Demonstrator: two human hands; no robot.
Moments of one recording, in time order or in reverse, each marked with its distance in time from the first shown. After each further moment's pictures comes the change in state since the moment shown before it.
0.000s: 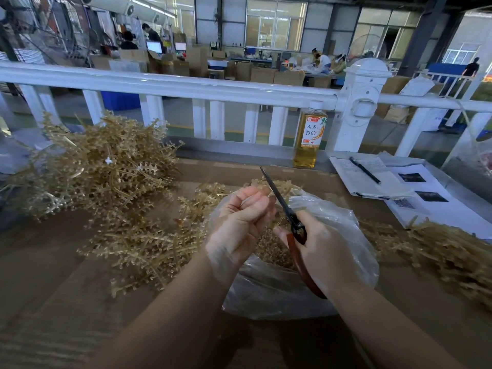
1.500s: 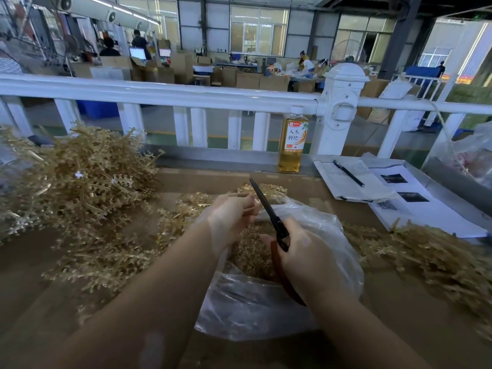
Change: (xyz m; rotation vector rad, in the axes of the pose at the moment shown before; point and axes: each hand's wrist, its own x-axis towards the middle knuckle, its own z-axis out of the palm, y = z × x) left_hand 0.042 0.009 0.026 0.553 0.288 -0.188; right_hand 0.007 0.011 0.006 -0.086 -0.043 0.118
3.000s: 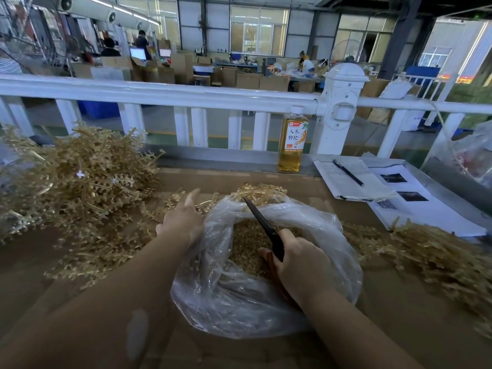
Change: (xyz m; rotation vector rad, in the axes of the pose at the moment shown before) left_hand 0.051 -0.016 -0.091 1.338 0.362 0.197; right_hand -0.005 0.009 0.017 -0.185 0.012 -0.062
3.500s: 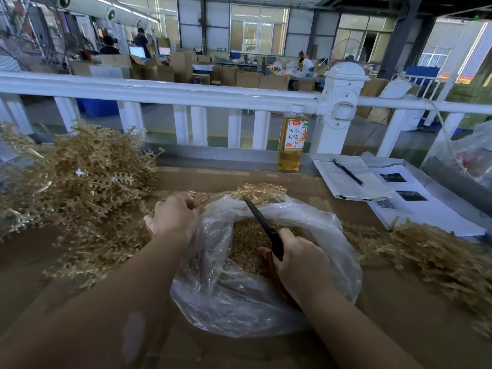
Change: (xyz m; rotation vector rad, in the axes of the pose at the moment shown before) left_hand -0.006 0.002 -0.009 -0.111 0.305 -0.079; right_hand 0.000 0.000 0.001 -0.019 0.000 -0.008
